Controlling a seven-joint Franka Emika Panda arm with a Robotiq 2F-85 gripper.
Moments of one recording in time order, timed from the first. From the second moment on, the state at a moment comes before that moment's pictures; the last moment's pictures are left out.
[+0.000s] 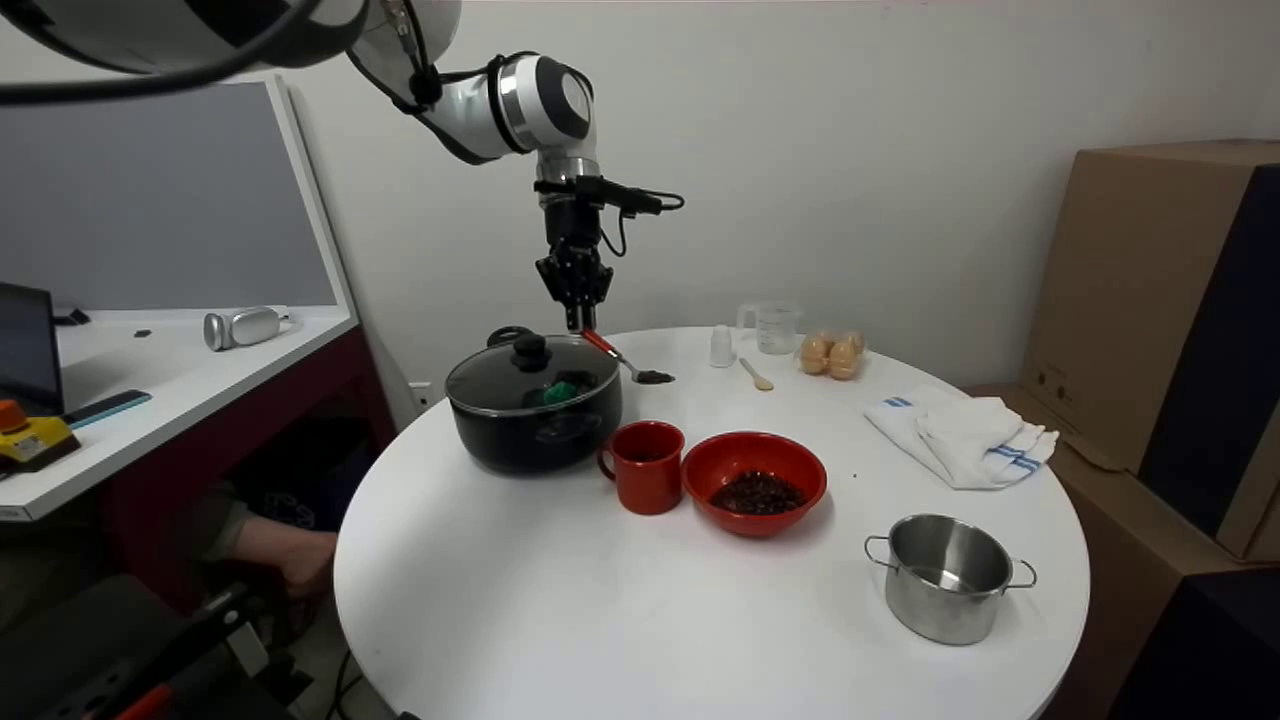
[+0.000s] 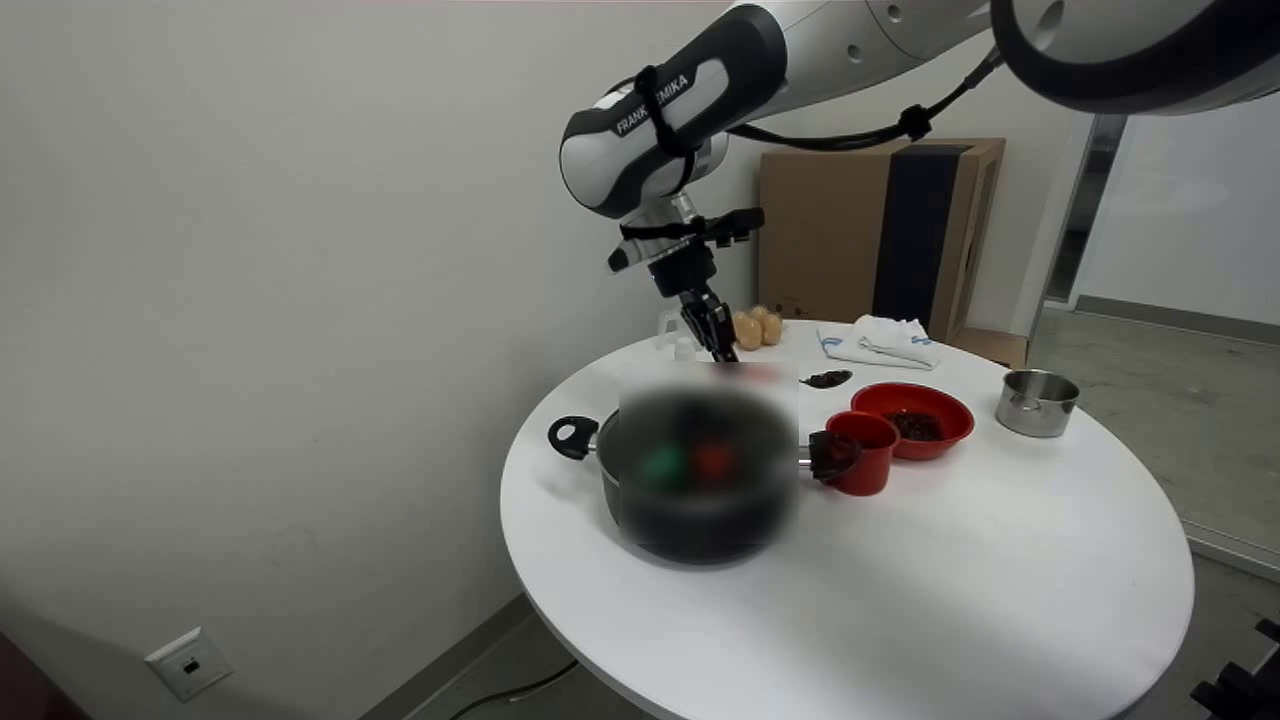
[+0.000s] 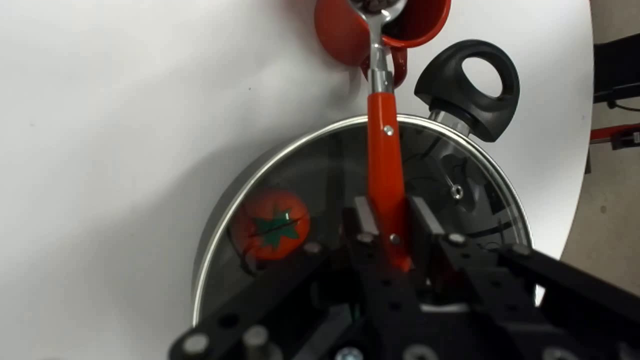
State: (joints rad) arm 0.18 1.09 0.05 -0.87 -0.25 1.53 -1.20
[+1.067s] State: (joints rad) arm 0.11 0.95 0.07 -1.19 -0.17 1.72 -1.20
